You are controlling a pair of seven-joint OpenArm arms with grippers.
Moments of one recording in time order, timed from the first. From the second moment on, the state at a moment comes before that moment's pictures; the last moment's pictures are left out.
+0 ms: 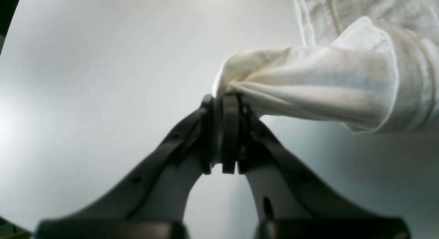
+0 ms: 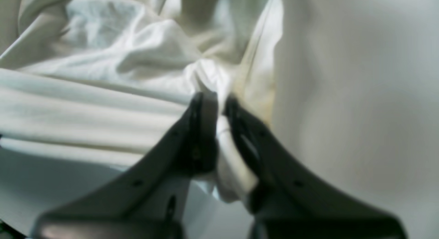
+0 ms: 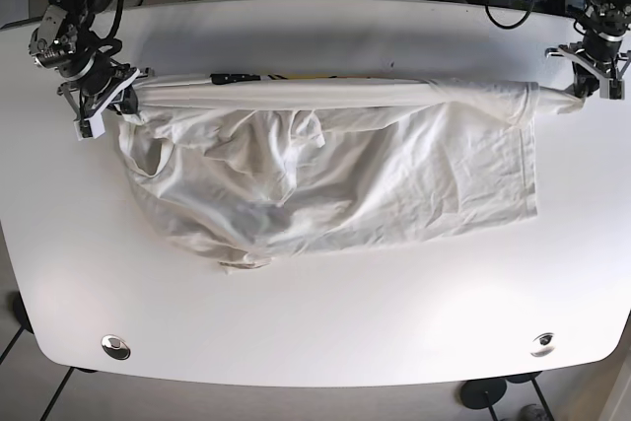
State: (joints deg) left arm 17.2 -13.3 -53.5 85.4 -4.1 -42.4 21.5; right arm -13.3 12.8 33.3 95.5 22.7 34.4 -51.1
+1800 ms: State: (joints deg) left arm -1.4 -16.1 -26.9 68.8 -21.3 -39.9 36.6; right arm 3.0 12.6 35.9 88.9 19.3 34.6 -50.1
